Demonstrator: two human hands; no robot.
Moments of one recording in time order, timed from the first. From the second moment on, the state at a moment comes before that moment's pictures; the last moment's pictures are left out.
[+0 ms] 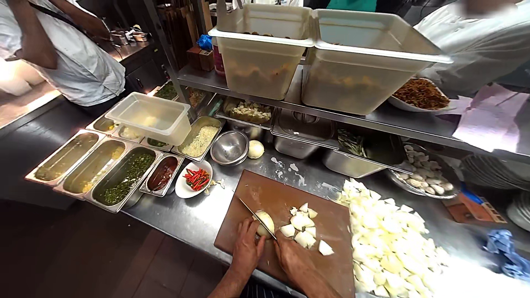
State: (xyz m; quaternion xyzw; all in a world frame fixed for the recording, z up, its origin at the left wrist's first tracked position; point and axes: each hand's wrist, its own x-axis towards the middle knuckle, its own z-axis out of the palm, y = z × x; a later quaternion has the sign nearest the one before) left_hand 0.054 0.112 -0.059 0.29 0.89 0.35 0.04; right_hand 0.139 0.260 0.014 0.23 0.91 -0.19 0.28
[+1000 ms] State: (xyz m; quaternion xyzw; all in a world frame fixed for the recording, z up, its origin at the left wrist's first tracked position) left_hand 0.033 0.085 -0.030 0.34 0.87 0.31 0.20; right_hand 0.125 0.268 -0.030 0.26 0.85 -0.45 0.08
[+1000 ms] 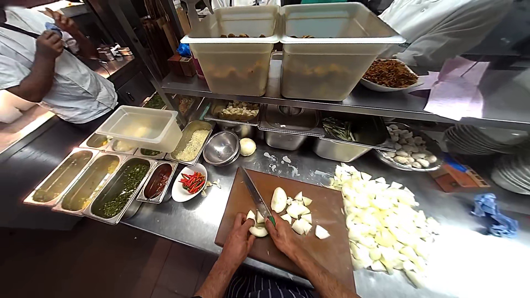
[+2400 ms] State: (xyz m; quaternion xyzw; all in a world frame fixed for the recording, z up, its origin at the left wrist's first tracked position) left_hand 0.056 0.113 -0.009 0.34 0.87 0.22 0.28; right_hand 0.212 0.272 0.025 0.24 0.89 -0.31 0.22
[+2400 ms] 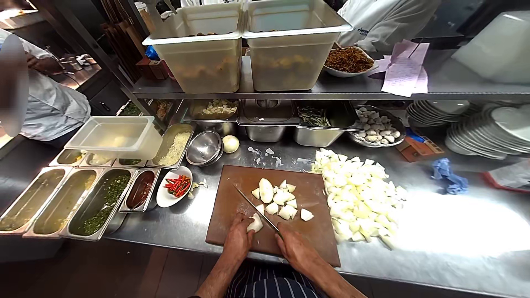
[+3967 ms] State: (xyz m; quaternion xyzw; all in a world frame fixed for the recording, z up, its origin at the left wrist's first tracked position) left_hand -0.021 0.095 -0.012 0.39 0.86 0.18 0.27; right_hand 0.311 0.266 0.035 0.26 0.79 -0.52 0.20
